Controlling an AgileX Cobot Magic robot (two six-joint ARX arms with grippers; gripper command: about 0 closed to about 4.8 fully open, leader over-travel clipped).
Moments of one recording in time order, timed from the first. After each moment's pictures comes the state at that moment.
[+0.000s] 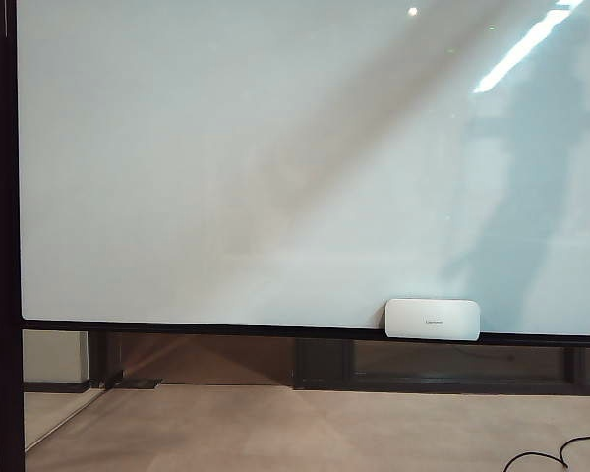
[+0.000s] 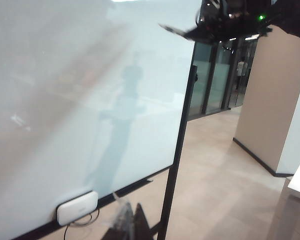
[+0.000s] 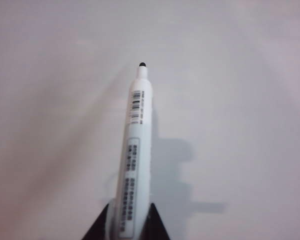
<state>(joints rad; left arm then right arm) -0.42 0.37 0.62 -0.02 0.53 -0.17 -0.30 1.58 2.19 -0.77 -0.41 0.06</state>
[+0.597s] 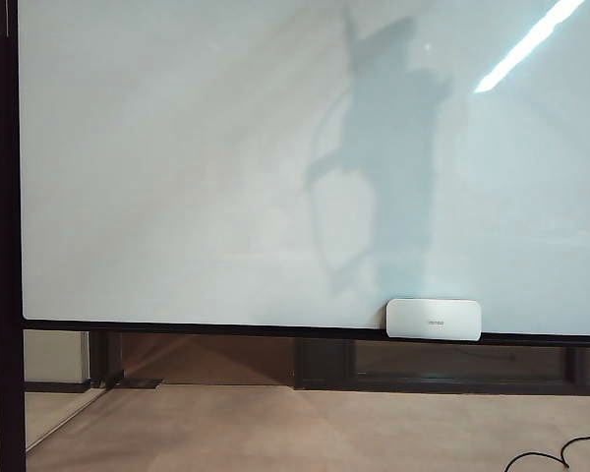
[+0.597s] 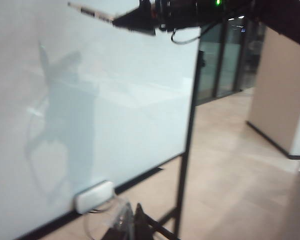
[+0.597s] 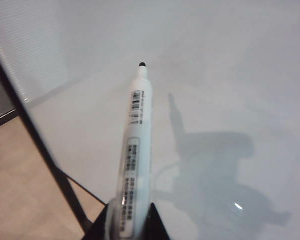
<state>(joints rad) -0.42 0.38 0.76 -0.23 0.49 -0.07 0.23 1.69 2.19 -0.68 -0.36 0.00</state>
